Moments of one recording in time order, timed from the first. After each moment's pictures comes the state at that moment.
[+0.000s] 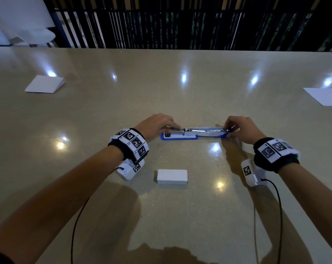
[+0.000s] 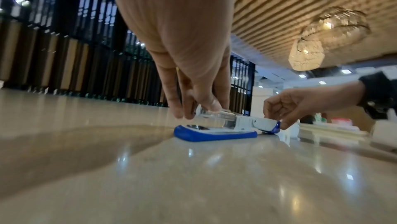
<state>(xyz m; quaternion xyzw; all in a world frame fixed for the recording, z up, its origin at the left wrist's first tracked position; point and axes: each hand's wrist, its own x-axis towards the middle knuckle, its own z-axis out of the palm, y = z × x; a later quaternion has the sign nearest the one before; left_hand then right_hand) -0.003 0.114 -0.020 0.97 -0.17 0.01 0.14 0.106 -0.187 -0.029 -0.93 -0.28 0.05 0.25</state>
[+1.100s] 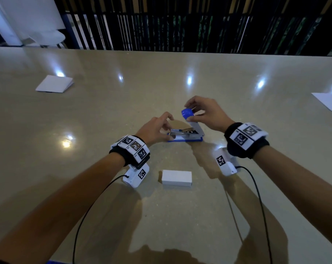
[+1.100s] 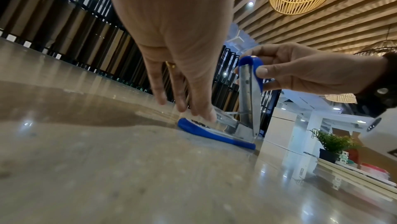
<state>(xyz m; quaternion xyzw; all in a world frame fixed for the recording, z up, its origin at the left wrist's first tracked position) -0.026 0.121 -0.031 0.94 0.00 0.03 0.34 0.067 -0.076 0.026 -0.80 -0.42 0.05 0.42</state>
